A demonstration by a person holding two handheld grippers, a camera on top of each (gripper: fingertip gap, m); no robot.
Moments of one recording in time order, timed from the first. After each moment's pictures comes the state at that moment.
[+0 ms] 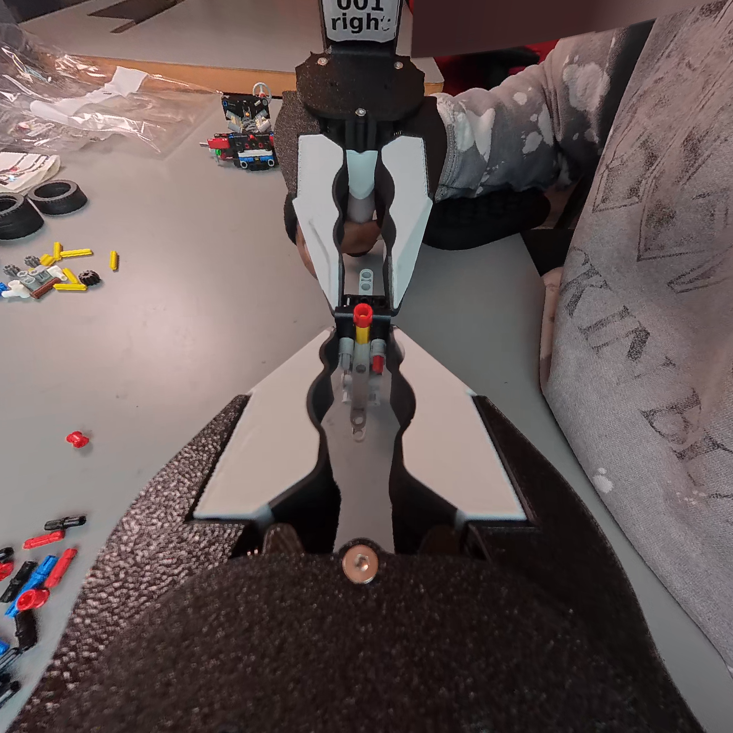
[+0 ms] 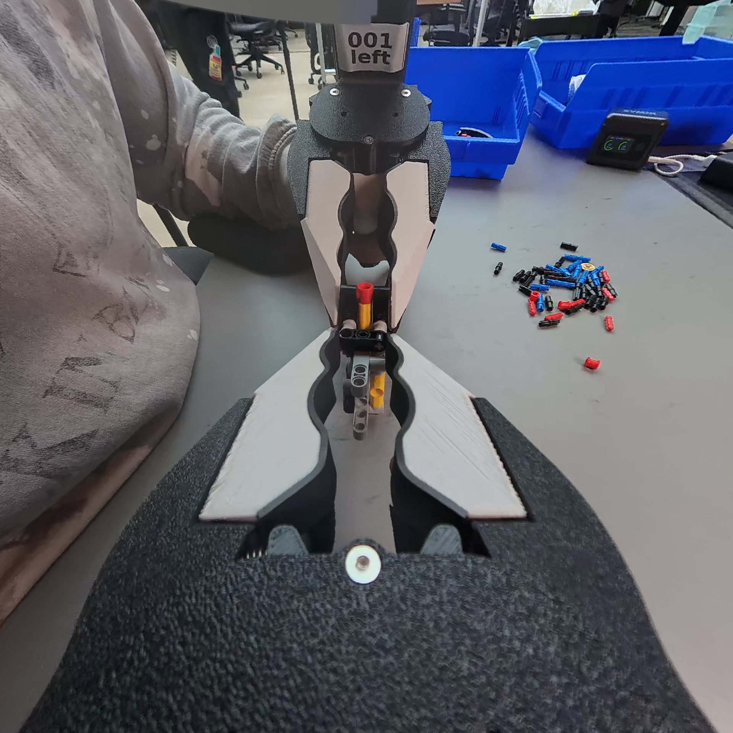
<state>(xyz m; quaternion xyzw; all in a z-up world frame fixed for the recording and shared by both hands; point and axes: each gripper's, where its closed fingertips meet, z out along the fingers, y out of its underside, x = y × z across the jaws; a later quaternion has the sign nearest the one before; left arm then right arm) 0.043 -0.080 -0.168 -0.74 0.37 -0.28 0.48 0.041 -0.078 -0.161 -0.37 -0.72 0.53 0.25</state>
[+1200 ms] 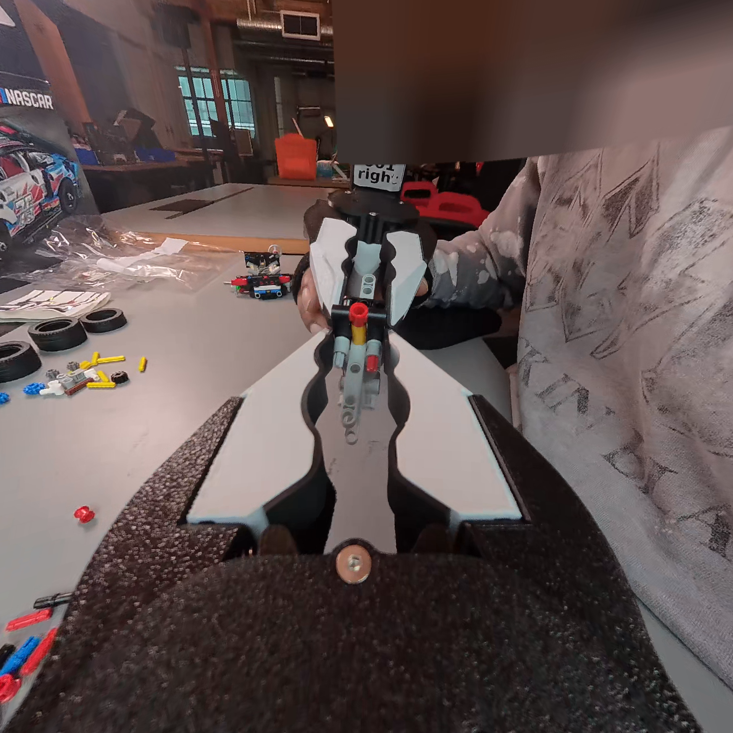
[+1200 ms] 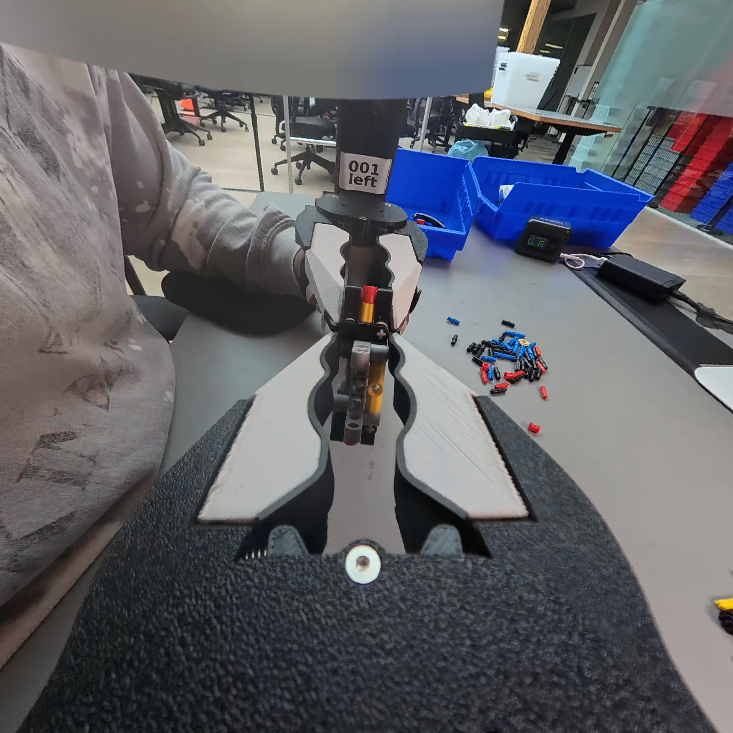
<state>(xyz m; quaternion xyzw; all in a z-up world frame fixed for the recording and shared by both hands) 0.035 -0.087 -0.117 -0.63 0.33 -0.35 0.60 0.030 -0.085 -0.115 -0.35 -0.69 0.53 0.35</state>
